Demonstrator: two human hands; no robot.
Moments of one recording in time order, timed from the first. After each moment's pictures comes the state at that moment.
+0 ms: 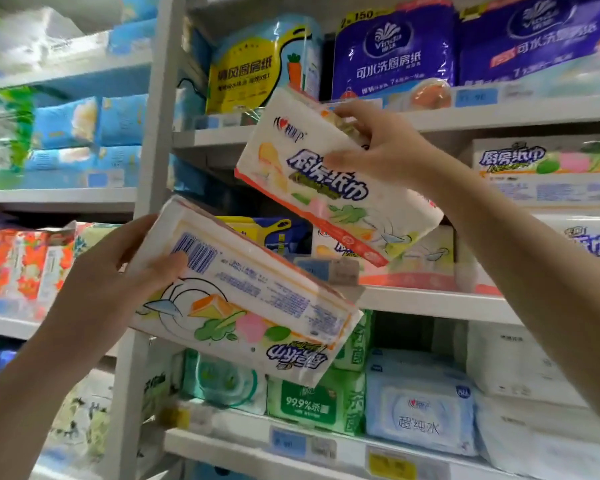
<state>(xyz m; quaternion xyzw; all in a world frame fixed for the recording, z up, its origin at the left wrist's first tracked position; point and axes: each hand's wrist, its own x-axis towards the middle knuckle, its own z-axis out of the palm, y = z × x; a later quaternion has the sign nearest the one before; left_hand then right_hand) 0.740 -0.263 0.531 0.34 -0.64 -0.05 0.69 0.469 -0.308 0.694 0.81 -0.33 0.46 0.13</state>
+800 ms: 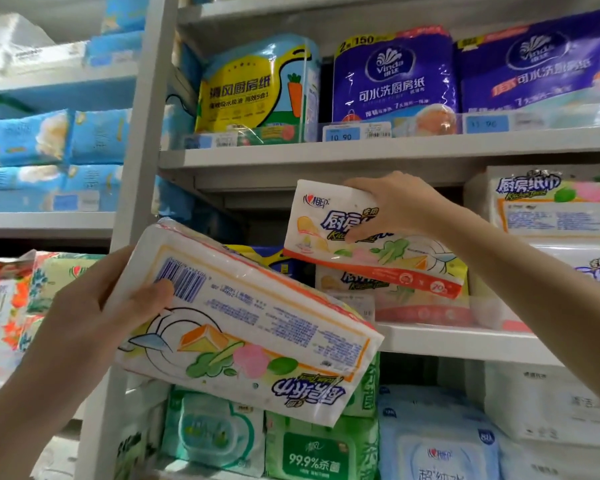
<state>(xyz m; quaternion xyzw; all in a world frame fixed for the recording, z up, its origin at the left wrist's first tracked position) 0.777 -0.313 0.542 0.28 -0.67 -0.08 0.68 0.456 -0.379 0.706 0.75 -0.49 0.24 0.38</state>
